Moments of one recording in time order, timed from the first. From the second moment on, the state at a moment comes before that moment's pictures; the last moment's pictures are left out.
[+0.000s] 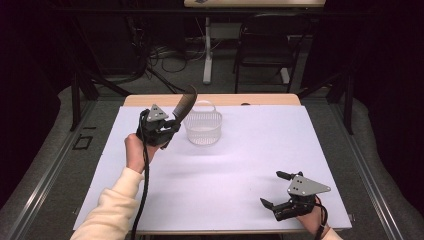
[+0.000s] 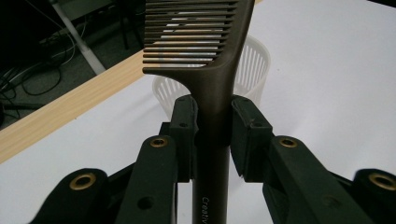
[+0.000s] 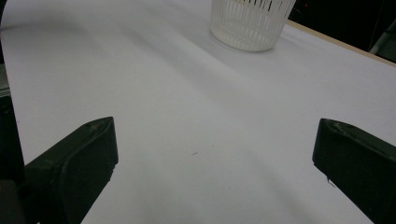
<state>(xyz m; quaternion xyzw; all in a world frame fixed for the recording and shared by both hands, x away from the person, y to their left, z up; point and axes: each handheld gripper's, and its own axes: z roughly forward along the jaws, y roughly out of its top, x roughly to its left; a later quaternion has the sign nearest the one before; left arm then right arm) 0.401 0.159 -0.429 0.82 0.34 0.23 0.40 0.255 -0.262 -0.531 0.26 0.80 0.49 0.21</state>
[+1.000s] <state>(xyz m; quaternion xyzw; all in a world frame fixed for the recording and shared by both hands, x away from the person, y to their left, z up) 0.421 0.149 -0.422 0.81 0.35 0.24 0.41 0.256 -0.263 -0.531 0.26 0.80 0.49 0.21</state>
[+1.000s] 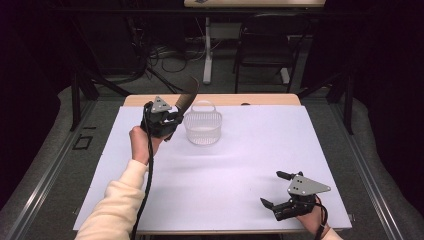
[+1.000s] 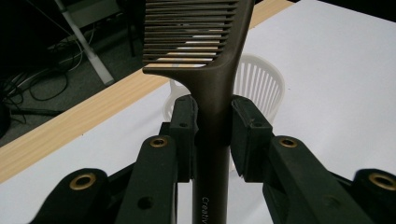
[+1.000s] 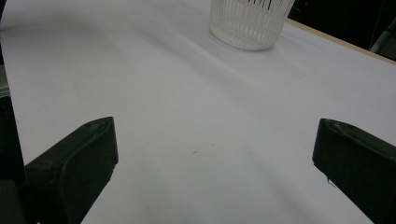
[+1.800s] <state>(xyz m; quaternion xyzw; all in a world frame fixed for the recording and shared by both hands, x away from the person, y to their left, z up) 0.434 0.137 -0.411 0.80 0.34 0.25 0.42 0.256 -0.263 -0.531 0.26 0.80 0.49 0.21</state>
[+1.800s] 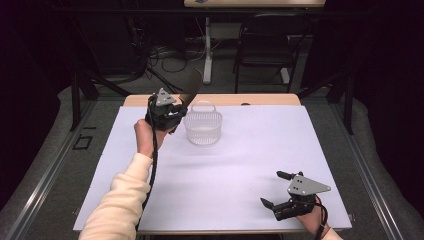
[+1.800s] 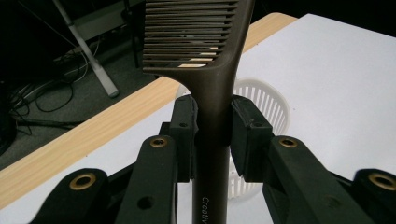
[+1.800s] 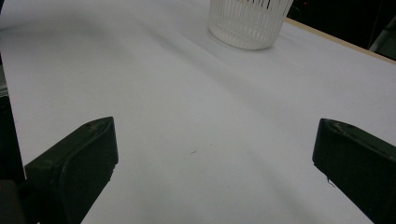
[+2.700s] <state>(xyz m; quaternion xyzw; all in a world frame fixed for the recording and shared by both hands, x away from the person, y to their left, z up) 0.444 0.124 -0.401 0.79 0.34 0.26 0.45 0.256 -0.264 -0.532 0.26 0.80 0.49 0.21</state>
